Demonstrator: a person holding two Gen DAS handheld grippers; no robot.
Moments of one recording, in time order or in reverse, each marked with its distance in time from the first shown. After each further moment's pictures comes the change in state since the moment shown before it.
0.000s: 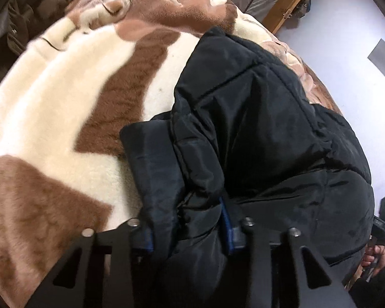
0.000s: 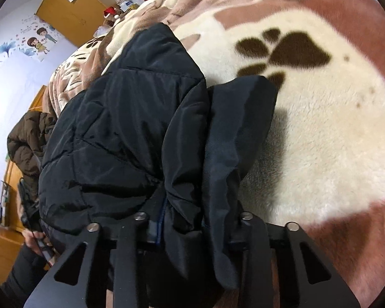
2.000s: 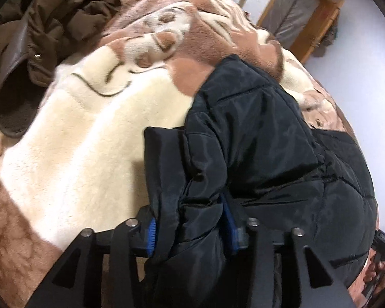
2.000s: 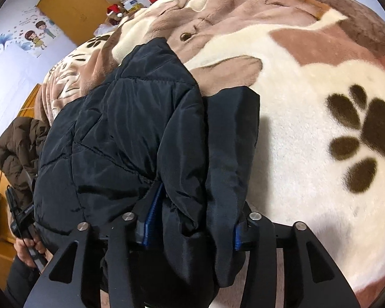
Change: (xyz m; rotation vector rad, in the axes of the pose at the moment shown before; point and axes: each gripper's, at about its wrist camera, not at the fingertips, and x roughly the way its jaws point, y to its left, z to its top) left arm -0.001 0.085 0.092 -0.117 -0.101 0.098; right arm 0.069 0.067 0.077 -0.024 -0.001 -0.031
